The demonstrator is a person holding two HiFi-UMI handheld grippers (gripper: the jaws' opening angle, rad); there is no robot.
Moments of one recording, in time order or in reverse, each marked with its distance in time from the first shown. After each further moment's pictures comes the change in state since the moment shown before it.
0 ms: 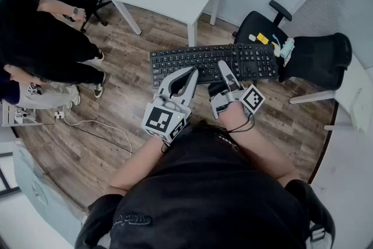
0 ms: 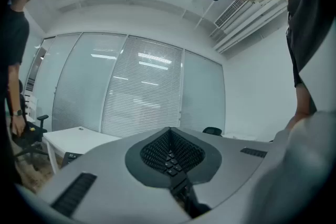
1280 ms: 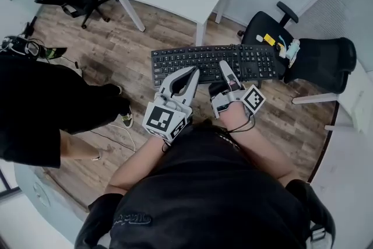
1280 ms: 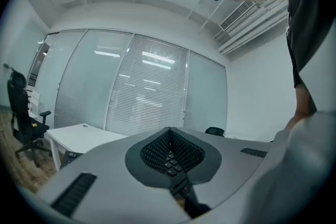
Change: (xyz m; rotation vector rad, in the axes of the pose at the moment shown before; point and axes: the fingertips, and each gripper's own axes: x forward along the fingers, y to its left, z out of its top) left arm -0.028 0.061 -0.006 -0.038 0.004 0.000; right arm 0.040 -0.016 -0.048 0.016 -0.004 -0.029
